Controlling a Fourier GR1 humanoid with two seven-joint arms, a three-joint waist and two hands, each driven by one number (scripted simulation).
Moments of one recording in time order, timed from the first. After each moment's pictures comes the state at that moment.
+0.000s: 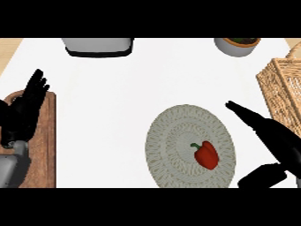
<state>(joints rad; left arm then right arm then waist) -0.19 0.37 -0.02 -1.43 0.16 0.20 0.12 -0.08 -0.55 0.26 -1.90 0.30 0.33 0.43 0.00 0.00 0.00</state>
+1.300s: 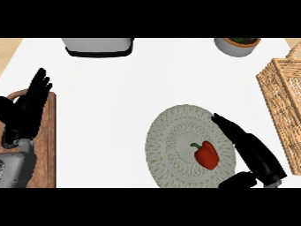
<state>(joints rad) -0.21 0.26 0.07 -1.45 0.04 0.13 0.15 0.05 -0.30 0.24 -1.69 0.63 0.21 0.04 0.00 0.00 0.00</state>
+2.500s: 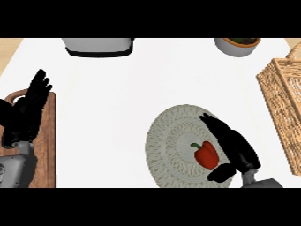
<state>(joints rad) -0.19 0.21 0.12 -1.49 -0.02 0.08 0.16 -0.03 -0.17 0.22 -1.44 0.85 0.15 -0.02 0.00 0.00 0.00</state>
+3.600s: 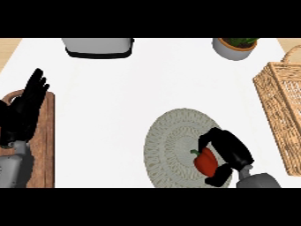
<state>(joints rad) -0.19 0.22 0.15 -1.49 -0.02 0.06 0.17 -0.08 -0.18 0.24 -1.30 0.91 0.17 -0.18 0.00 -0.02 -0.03</state>
